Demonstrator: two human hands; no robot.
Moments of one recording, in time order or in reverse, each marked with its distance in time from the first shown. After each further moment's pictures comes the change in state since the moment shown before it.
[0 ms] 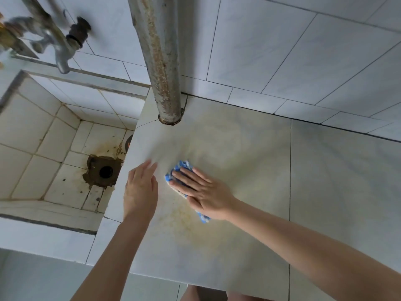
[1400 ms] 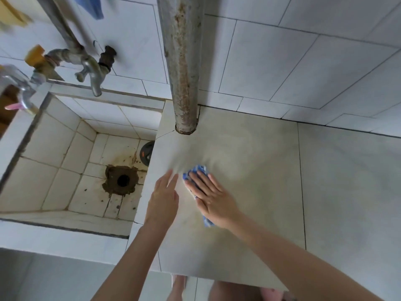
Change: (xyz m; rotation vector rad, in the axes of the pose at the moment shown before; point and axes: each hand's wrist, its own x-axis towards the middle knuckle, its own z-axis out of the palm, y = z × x) left_hand -0.001 -0.014 -0.020 -0.006 -0.217 0.143; right_hand 0.021 -0.041 0.008 0.037 0.076 0.307
